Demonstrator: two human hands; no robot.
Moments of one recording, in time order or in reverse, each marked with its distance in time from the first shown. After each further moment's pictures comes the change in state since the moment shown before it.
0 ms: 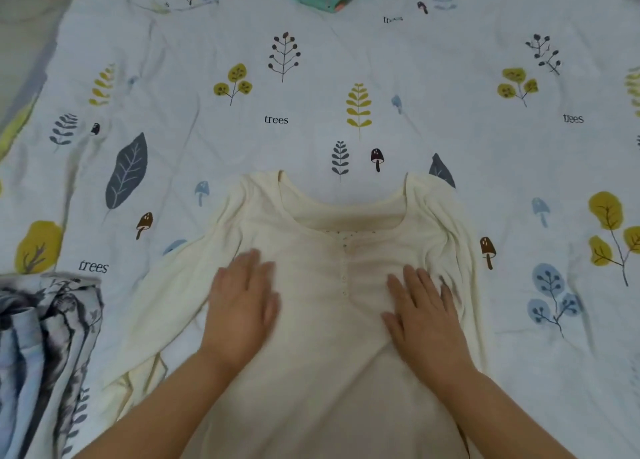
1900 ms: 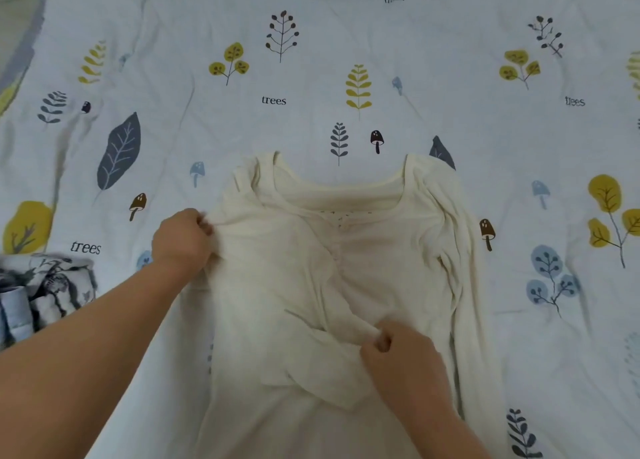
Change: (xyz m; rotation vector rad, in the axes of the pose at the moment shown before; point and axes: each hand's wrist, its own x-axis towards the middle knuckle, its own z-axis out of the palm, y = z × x) left_hand 0.064 -0.057 -0.033 -0.121 0.034 -0.533; right_hand -0.054 -0.058 -0.026 0.618 -0.050 0.394
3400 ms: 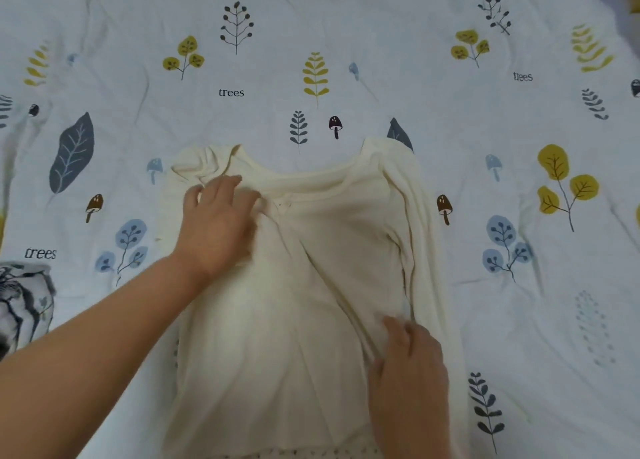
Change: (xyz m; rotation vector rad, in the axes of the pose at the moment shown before) left_hand -0.047 0.066 0.011 0.261 0.171 0.735; right_hand -0.035 0.051 0.008 -0.303 0.398 -0.116
